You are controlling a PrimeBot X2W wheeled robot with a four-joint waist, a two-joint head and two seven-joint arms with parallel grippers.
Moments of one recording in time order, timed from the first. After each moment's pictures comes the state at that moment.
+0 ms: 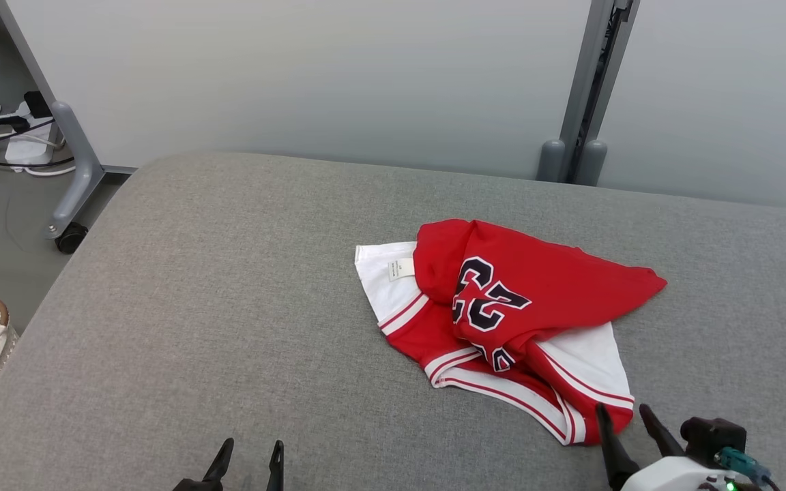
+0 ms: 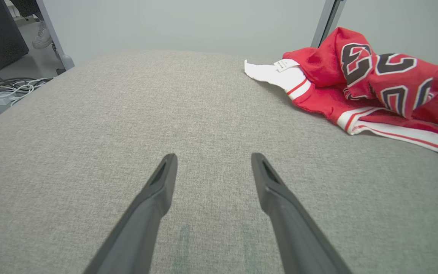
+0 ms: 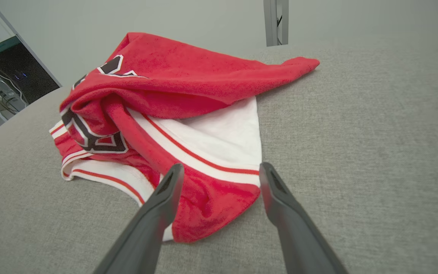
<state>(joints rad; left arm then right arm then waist) 0.08 0.05 -0.21 0.41 -0.20 0.05 -0.26 -0.16 -0.05 0.13 0.70 0.34 0.13 -0.26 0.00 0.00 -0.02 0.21</state>
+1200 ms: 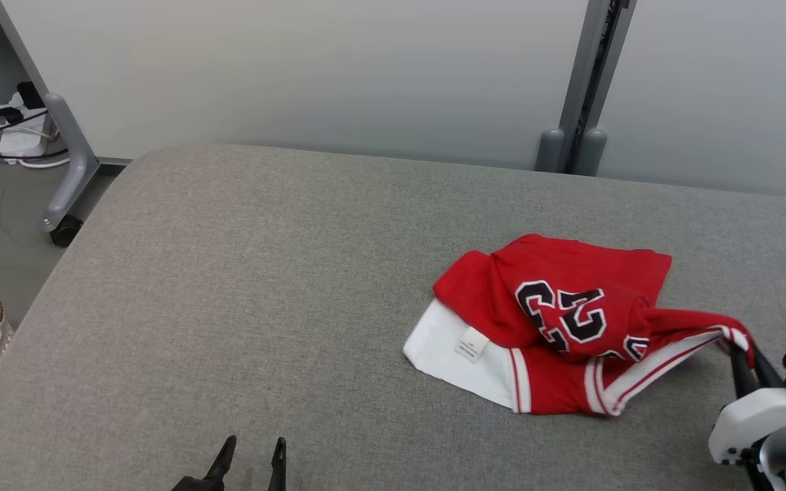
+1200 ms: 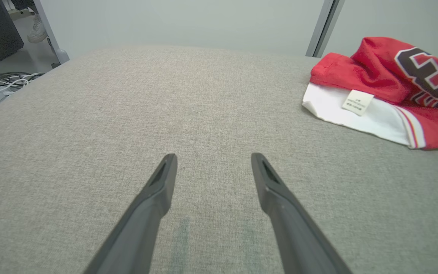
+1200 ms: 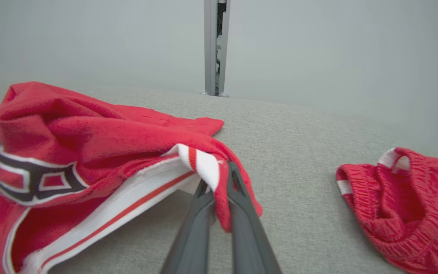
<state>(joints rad) 0.08 0.05 -0.22 0.41 -0.22 0.06 -0.26 -0.28 -0.15 -0.08 0.78 0.08 0.13 -0.26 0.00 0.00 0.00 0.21</state>
